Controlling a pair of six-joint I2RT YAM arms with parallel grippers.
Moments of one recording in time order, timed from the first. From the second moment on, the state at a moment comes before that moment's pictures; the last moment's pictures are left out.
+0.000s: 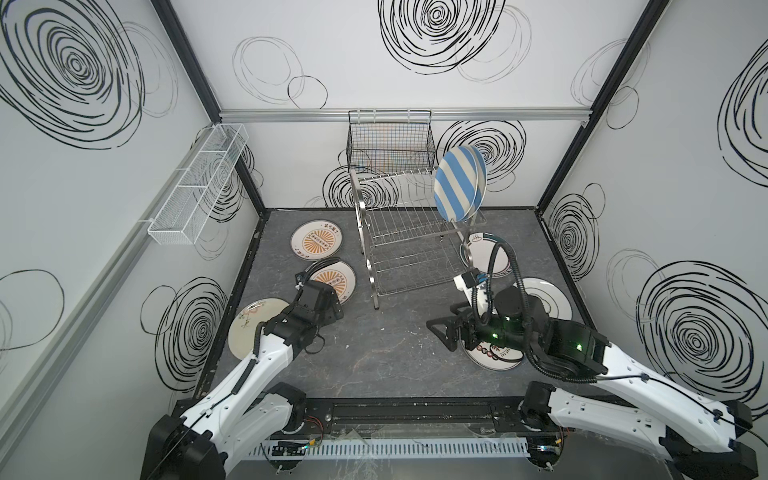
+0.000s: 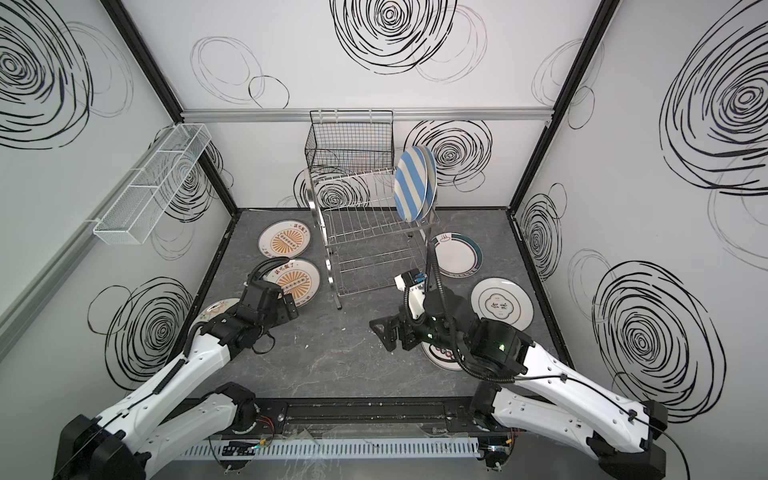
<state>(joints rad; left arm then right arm) -0.38 0.97 0.61 -0.60 -0.37 -0.68 1.01 0.78 0.89 -0.62 0.00 0.60</state>
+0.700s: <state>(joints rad) -0.22 1.10 0.52 -0.55 -0.50 -0.75 1.04 0.61 0.74 -0.59 0.06 0.68</state>
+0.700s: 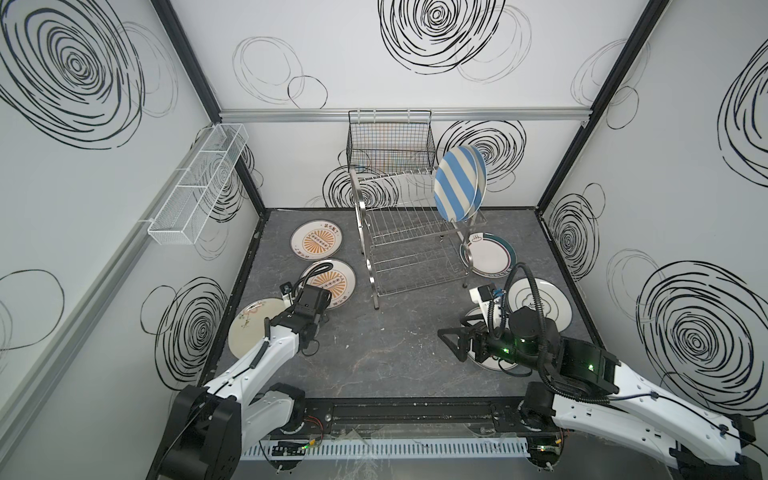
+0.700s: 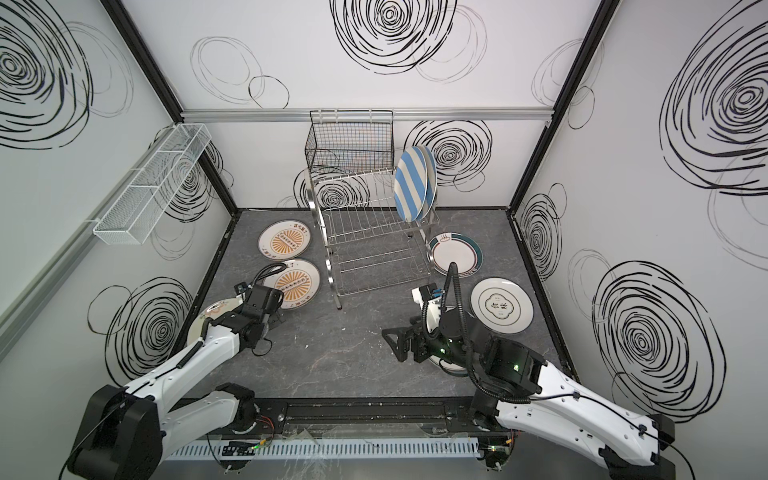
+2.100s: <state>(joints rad) -0.54 0.90 0.31 -0.30 -0.11 -1.07 1.04 0.66 0.72 -0.53 0.09 0.67</state>
